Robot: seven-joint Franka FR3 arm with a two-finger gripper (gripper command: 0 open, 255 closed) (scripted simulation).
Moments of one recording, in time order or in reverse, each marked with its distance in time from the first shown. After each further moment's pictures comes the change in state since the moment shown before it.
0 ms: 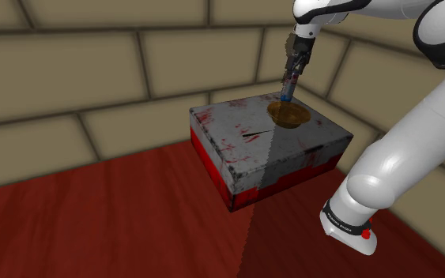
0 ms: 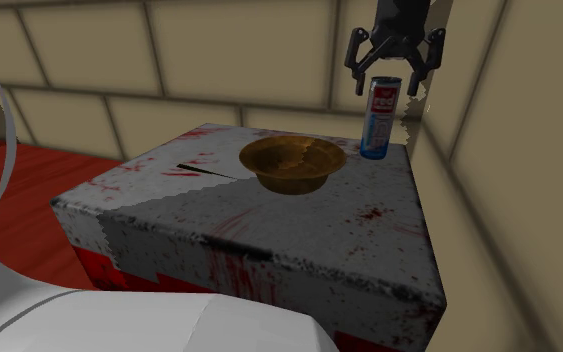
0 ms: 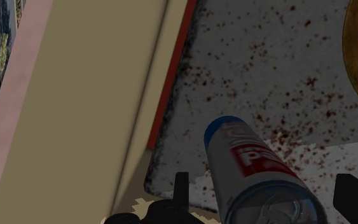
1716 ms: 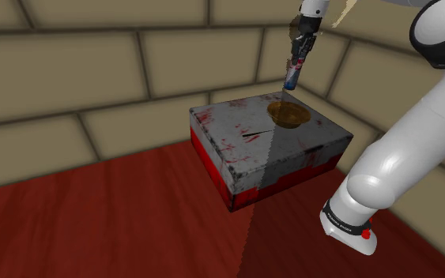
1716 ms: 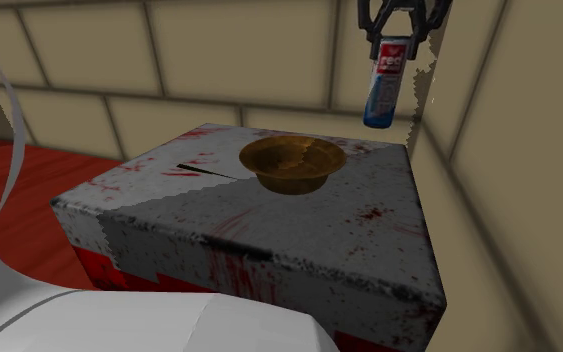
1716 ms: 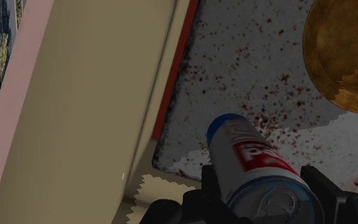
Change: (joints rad) arm 0.005 0.015 0.004 0.190 0.010 -0.176 -0.007
